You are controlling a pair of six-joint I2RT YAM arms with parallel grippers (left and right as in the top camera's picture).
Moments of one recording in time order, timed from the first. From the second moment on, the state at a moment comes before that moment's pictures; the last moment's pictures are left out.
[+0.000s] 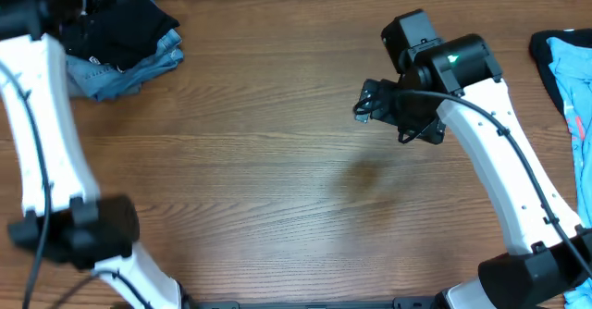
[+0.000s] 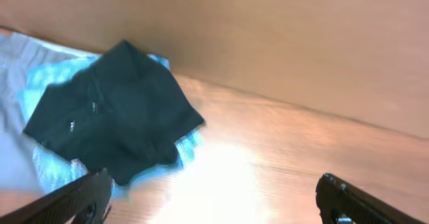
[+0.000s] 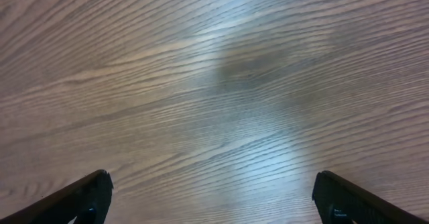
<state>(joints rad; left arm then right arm) 0.26 1.96 2.30 -1.03 0.27 -0.16 0.37 1.70 1.79 -1.49 -0.01 0.66</state>
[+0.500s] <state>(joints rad) 0.25 1.70 2.30 -1.47 0.46 -0.12 0.67 1.34 1.79 -1.64 0.21 0.83</state>
